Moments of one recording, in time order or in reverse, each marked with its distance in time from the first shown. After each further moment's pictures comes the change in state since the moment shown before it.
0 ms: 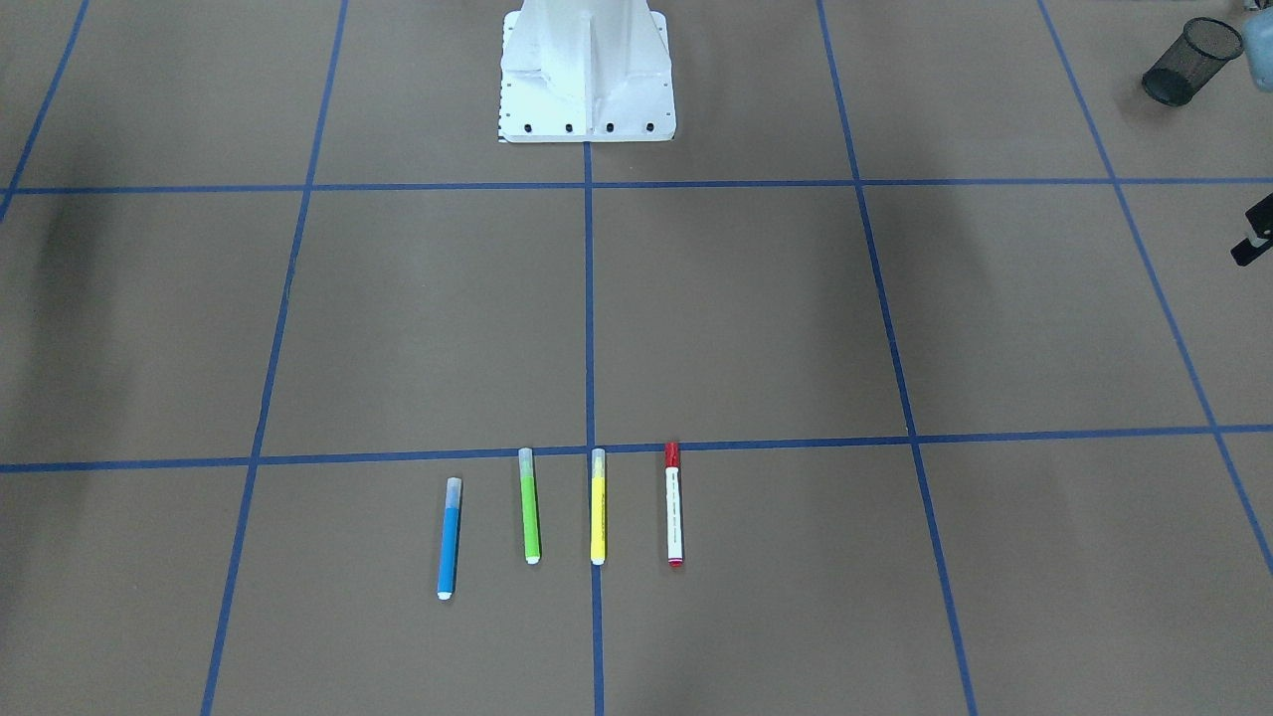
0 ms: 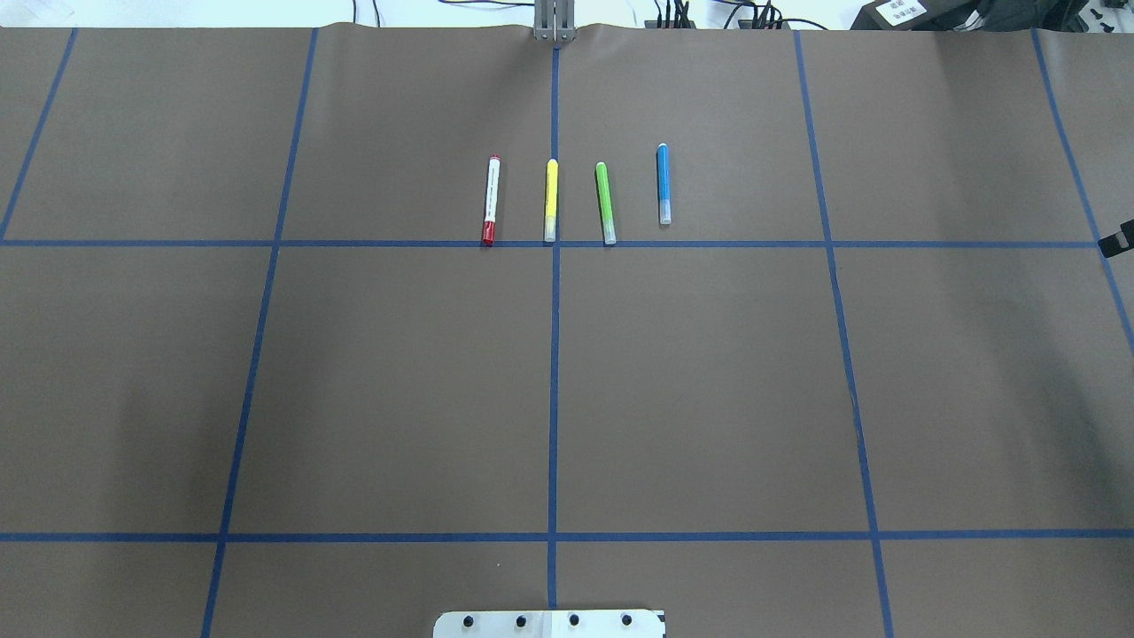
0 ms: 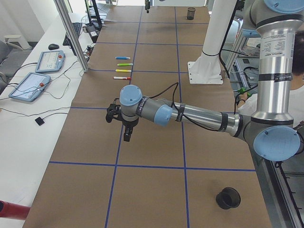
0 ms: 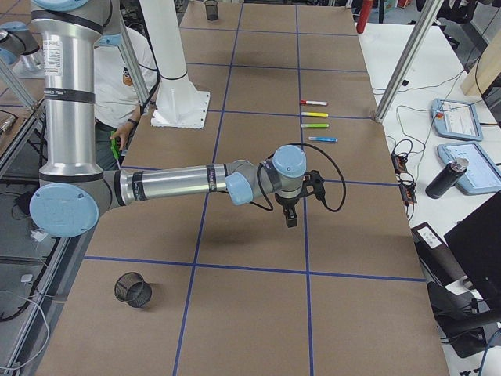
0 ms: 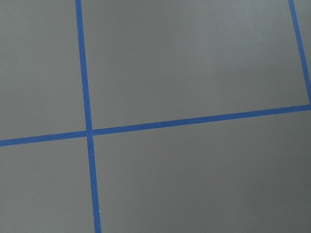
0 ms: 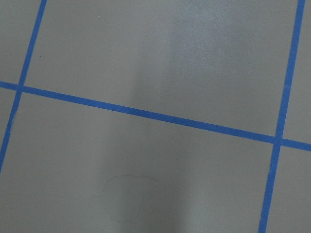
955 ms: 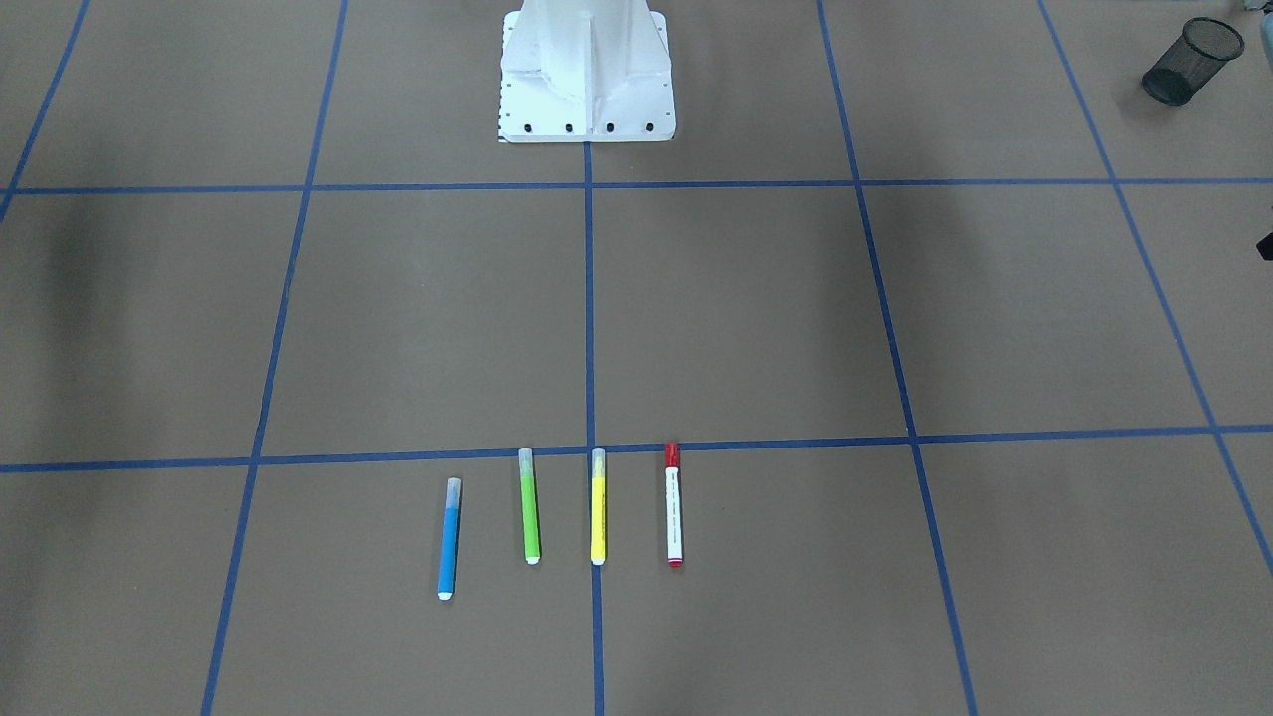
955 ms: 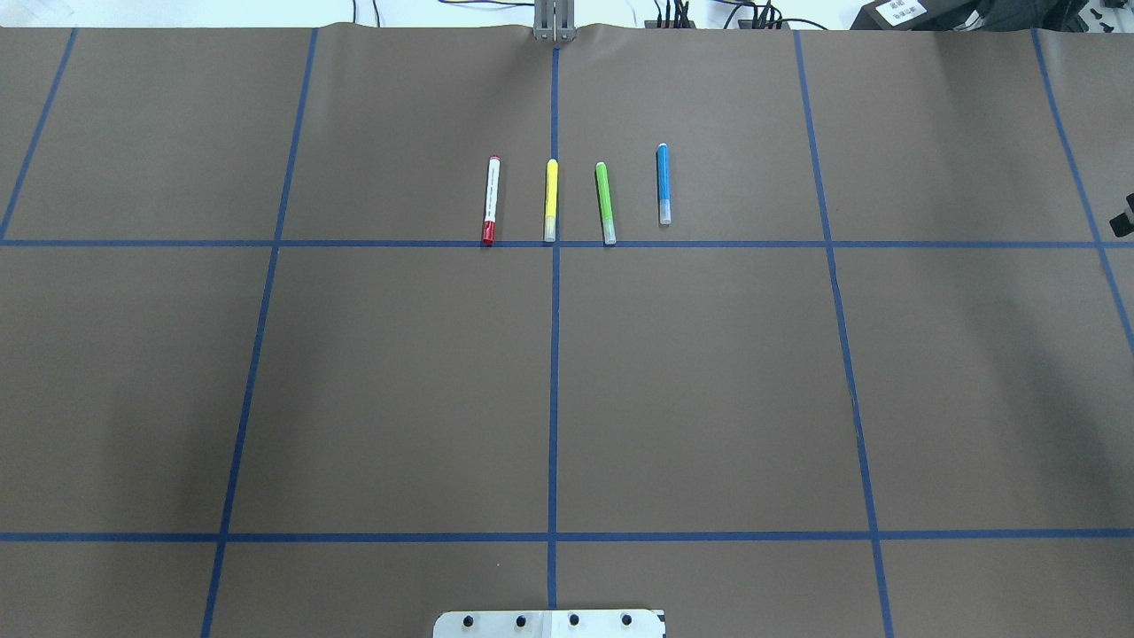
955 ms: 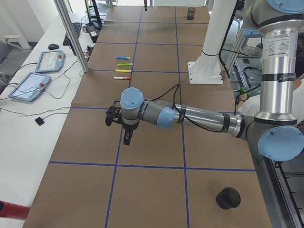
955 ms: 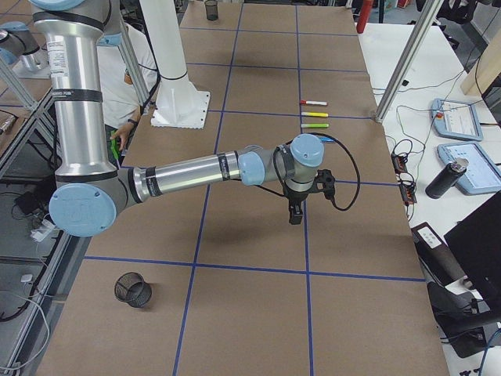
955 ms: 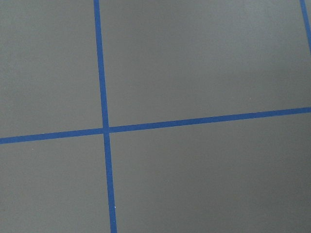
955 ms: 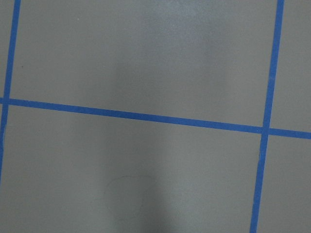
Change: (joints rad) left arm -0.043 0.010 0.005 0.000 -0.008 0.031; right arm 0.039 0.072 0.026 -0.283 -0.035 -0.031
